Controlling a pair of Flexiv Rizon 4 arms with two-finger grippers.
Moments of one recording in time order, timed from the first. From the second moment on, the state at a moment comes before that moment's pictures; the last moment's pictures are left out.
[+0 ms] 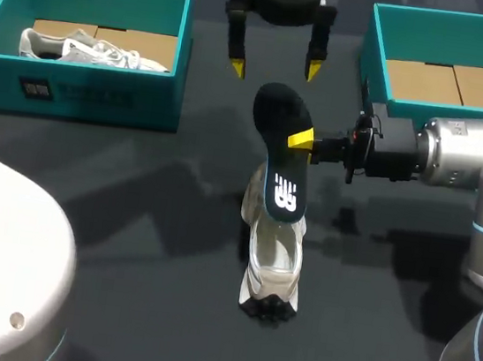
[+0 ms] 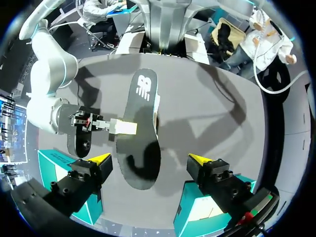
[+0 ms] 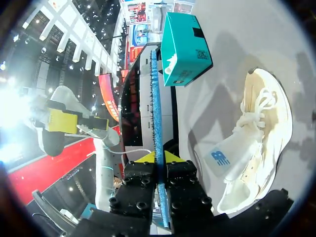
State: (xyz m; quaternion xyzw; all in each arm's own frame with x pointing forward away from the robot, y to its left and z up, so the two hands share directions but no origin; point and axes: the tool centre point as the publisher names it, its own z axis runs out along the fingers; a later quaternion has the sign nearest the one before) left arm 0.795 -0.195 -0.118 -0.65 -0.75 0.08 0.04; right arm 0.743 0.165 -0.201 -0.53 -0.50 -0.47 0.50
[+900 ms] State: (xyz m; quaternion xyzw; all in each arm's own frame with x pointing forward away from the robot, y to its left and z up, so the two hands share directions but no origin) left arm 0.777 -0.144 -0.137 -0.65 -0.71 0.22 -0.17; right arm 0.743 0.165 -0.201 -0.53 -0.50 -0.47 0.50
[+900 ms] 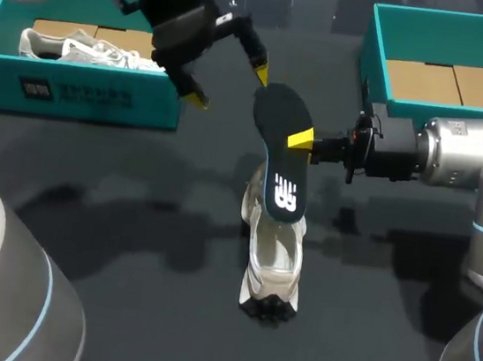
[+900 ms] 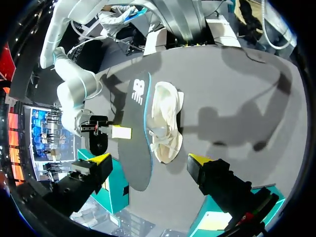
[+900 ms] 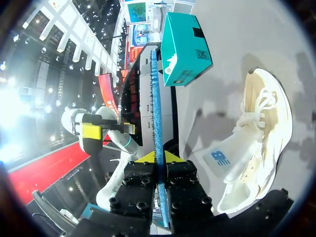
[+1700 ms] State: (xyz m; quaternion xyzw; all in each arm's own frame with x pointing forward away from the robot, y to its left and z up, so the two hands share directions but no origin) left arm 0.770 -0.133 -0.156 -0.58 -0.61 0.35 -0.41; right arm 0.743 0.165 -0.200 -0.53 -0.50 -0.47 0.50
